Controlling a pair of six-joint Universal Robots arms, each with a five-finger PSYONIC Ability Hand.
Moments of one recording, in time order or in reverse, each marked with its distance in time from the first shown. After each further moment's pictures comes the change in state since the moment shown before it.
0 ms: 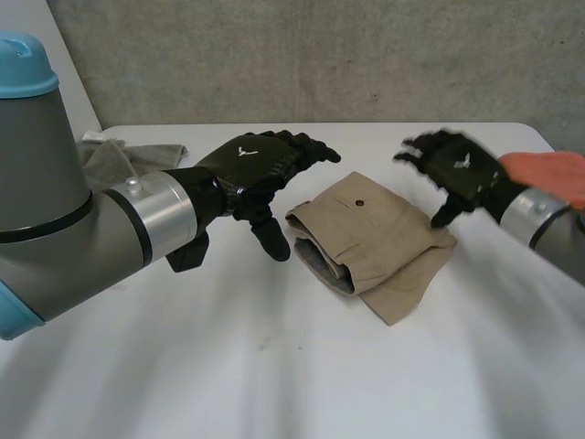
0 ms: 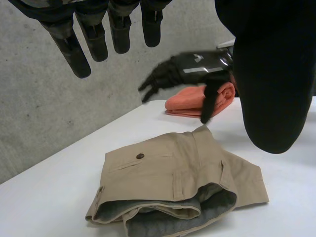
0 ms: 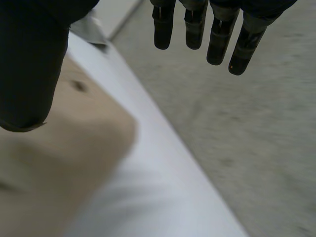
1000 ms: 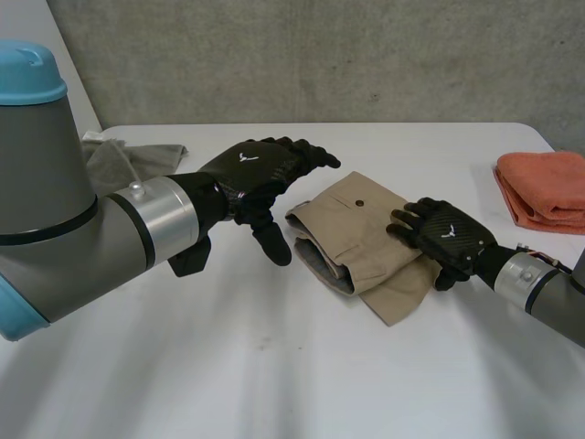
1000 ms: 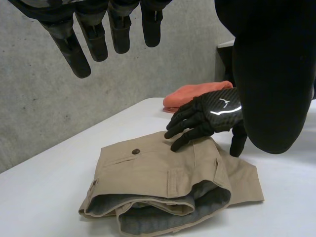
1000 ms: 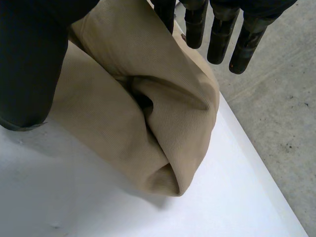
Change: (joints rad) left arm 0.000 -0.013 -0.006 0.002 0.001 -0.020; right arm -0.050 0.064 0.211 -0.012 -0.078 -0.352; left_hand 0.000 0.000 0.000 0.000 0.000; right_hand -0.014 -0.009 -0.010 -0.011 0.000
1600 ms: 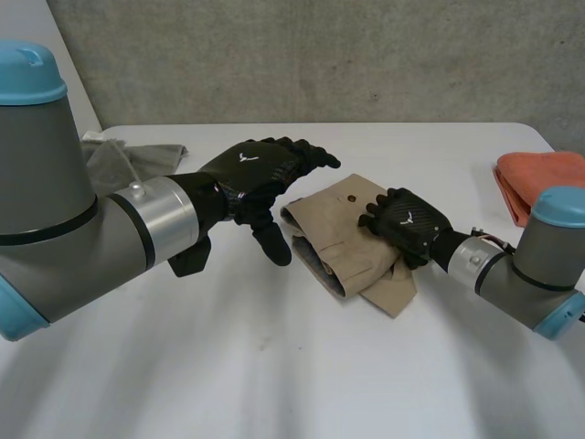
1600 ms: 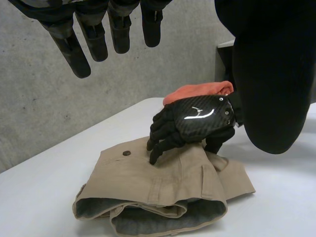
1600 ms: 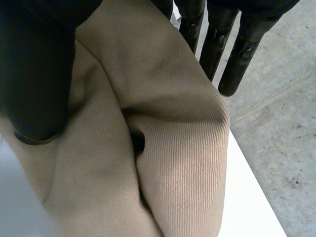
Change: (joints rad) left arm 0.000 0.000 0.000 0.000 0.000 0.000; right arm 0.176 0.104 -0.195 -0.006 0.123 0.060; left_hand 0.000 0.000 0.000 0.000 0.000; right_hand 0.221 0.270 0.279 0.261 0.214
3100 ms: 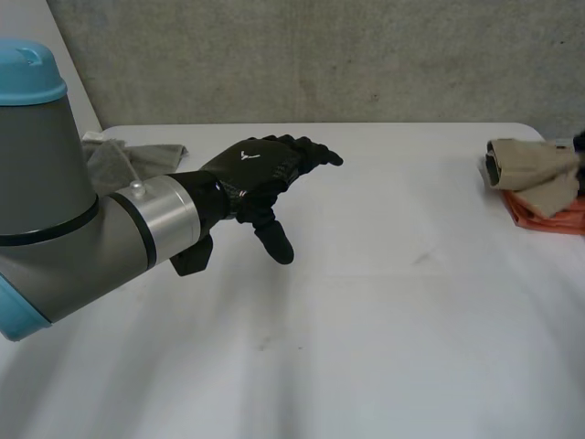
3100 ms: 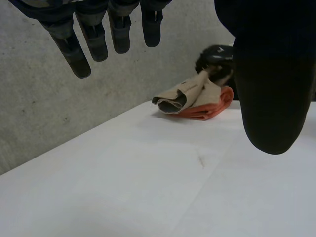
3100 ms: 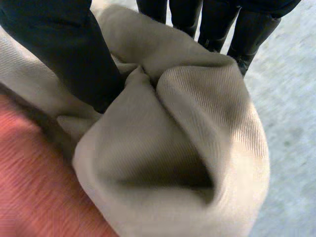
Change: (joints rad) left arm -0.005 0.001 0.002 0.009 0.000 -0.015; right arm -0.569 0.214 -0.574 0.036 -0.114 0.408; left_hand 0.000 0.000 0.000 0.000 0.000; right_hand 0.548 0.675 0.684 0.691 0.691
